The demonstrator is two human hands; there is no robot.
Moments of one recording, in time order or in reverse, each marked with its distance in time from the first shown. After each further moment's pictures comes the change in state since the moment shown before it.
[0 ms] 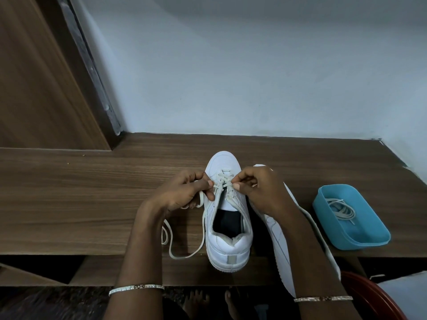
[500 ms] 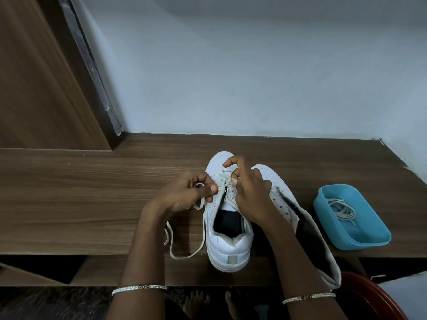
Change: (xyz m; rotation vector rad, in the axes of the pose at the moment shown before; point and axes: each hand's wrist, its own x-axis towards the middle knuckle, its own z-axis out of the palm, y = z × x) left_hand 0.001 -0.004 0.002 0.121 -0.001 0.041; right_hand -0.009 -0.014 0.028 -0.140 0.065 -0.069
